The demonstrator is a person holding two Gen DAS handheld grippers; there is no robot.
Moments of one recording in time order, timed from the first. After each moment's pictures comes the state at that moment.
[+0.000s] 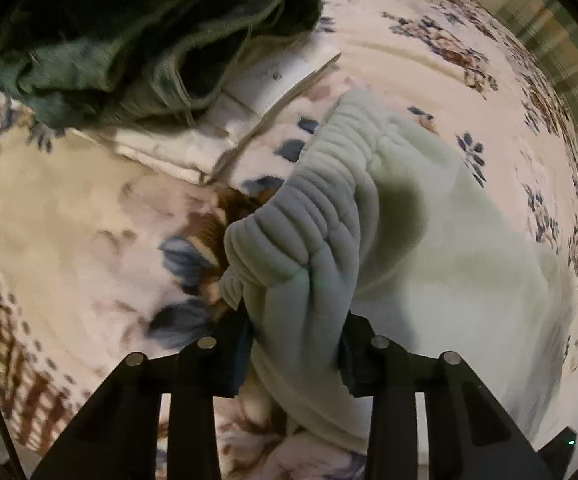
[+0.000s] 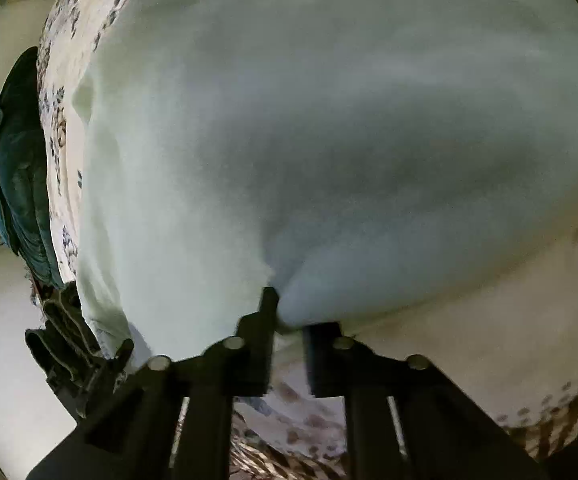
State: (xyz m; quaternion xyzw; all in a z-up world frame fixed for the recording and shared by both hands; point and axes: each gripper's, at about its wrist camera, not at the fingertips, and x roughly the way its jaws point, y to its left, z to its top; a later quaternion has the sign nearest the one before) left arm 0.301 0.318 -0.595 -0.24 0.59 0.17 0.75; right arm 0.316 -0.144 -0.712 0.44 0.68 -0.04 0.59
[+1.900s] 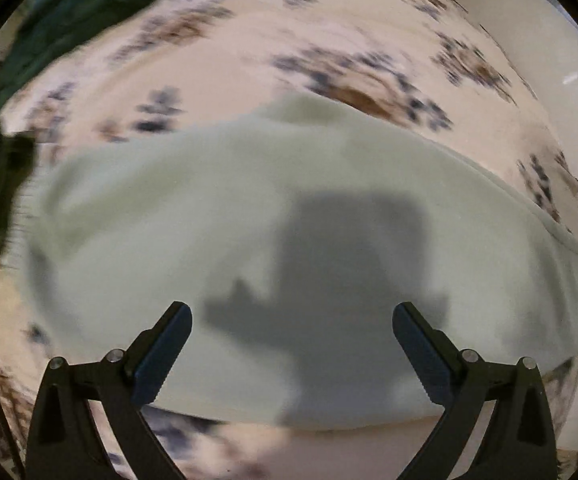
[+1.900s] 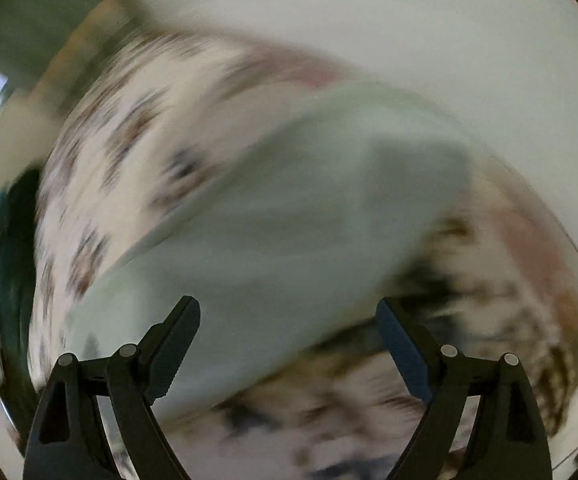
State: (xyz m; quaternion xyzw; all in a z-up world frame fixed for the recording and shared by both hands) left arm 0.349 0.026 -0.584 -0.02 0.63 -0.01 0.78; right arm 0.201 -0.504 -0.608 0.38 0.49 -0.22 0.75
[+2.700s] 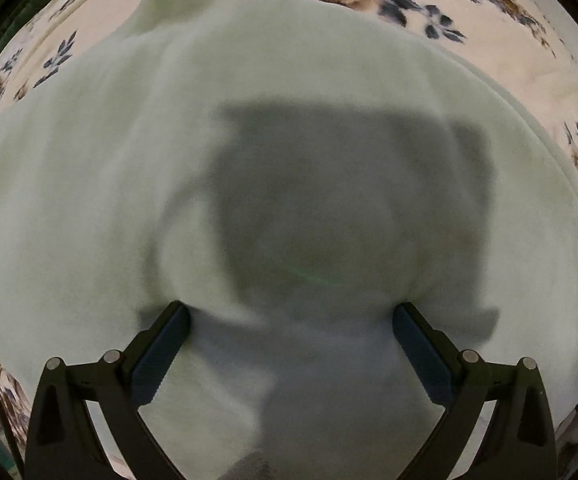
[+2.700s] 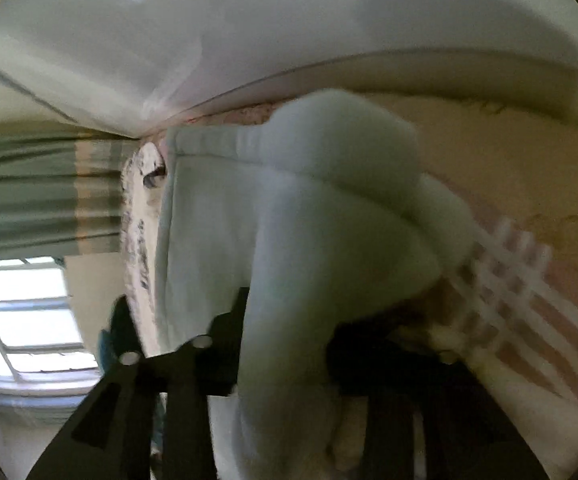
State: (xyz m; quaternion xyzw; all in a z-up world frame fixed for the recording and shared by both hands) left arm 0.393 -0.049 -0.665 -0.02 0.70 0.03 0.72; right arm 0.202 -0.649 -0.776 0.65 0.33 -0.14 0.67
